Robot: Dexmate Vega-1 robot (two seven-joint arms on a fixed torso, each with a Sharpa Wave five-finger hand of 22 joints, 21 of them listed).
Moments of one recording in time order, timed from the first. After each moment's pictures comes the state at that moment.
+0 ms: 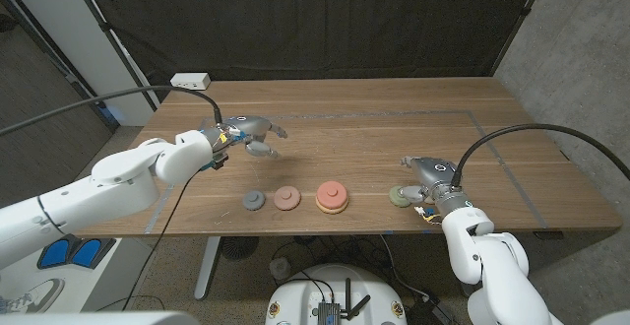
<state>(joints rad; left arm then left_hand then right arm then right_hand) 1.07 1.25 0.36 -2.21 0.37 0.22 -0.11 0.82 0.02 0.35 -0.17 0.28 0.44 0.01 0.20 0.22 0.47 -0.11 0.21 0.44 0.87 -0.11 1.37 0.50 0.69 -0.07 1.30 0.27 -1.53 -0.68 -0.44 -2.45 -1.35 -0.74 0.34 0.97 -0.04 0.38 -0.15 0.23 0.39 -0.08 0.27 0.28 0.46 -0.11 0.22 0.62 1.08 -0.19 1.18 1.18 0.96 -0.14 1.45 0.18</state>
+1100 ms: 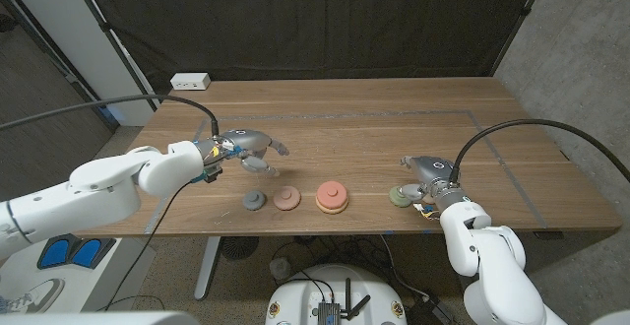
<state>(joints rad) 1.23 1.36 0.25 -2.24 0.30 0.12 -0.09 0.82 0.02 0.35 -0.16 0.29 0.45 0.01 0.20 0.22 0.48 -0.11 0.22 0.44 0.88 -0.11 1.37 0.49 0.70 -0.07 1.32 0.25 -1.50 -0.68 -0.44 -2.45 -1.35 -0.75 0.41 0.96 -0.03 0.38 -0.15 0.23 0.39 -0.08 0.27 0.28 0.46 -0.11 0.21 0.63 1.08 -0.19 1.17 1.19 0.96 -0.14 1.45 0.18</state>
